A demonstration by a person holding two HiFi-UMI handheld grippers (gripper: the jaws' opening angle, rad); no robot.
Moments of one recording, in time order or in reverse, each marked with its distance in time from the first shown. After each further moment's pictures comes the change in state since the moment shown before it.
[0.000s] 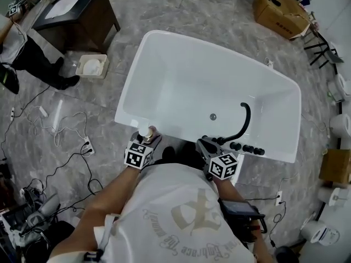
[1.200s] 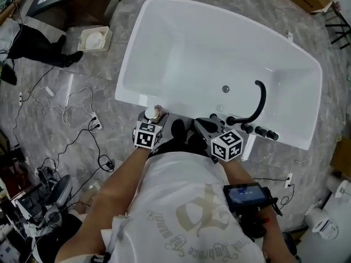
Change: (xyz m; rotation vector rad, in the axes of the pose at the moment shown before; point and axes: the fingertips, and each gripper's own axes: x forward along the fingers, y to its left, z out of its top) left arm 0.071 0.008 -0.035 -0.047 0.146 0.104; right arm 0.045 -0.011 -0.016 0.003 0.136 0.177
